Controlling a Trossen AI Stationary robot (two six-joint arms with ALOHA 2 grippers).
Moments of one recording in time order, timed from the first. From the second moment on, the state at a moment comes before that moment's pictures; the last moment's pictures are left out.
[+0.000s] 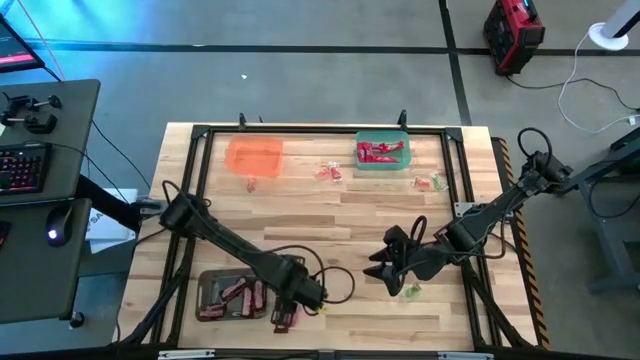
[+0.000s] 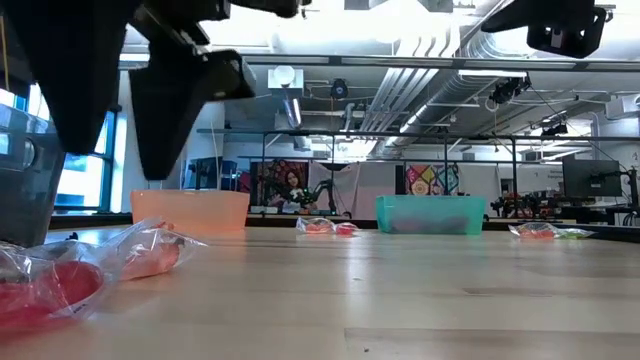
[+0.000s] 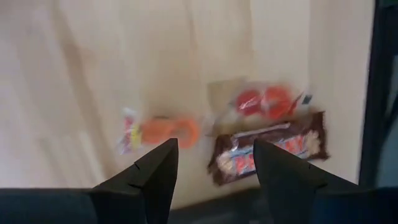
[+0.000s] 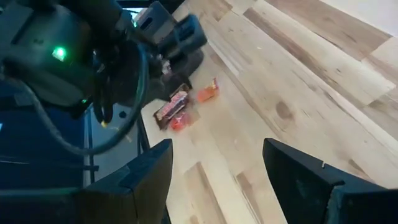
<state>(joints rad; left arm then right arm) -0.49 2.09 1.67 -1.03 0.08 -0.33 0.61 1.30 0.91 -0.27 0.42 1.12</state>
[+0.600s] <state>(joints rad) -0.41 2.17 1.67 -1.05 0.31 -0.49 0.61 1.30 0.91 -0.30 0.47 1.12</state>
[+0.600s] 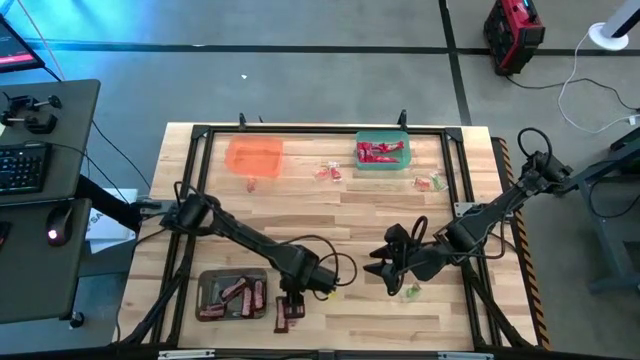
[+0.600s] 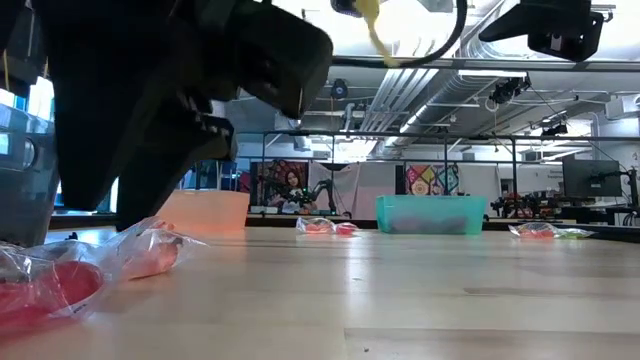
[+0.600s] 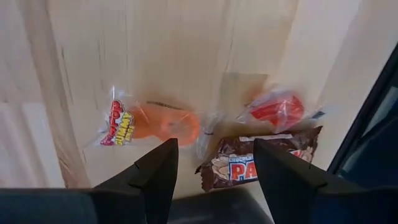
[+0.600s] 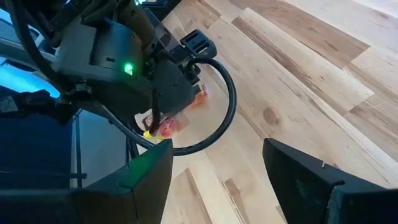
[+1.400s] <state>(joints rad) -0.40 2.15 1.67 -1.12 0.21 -0.46 0.61 1.30 0.91 -0.31 0.50 1.13</state>
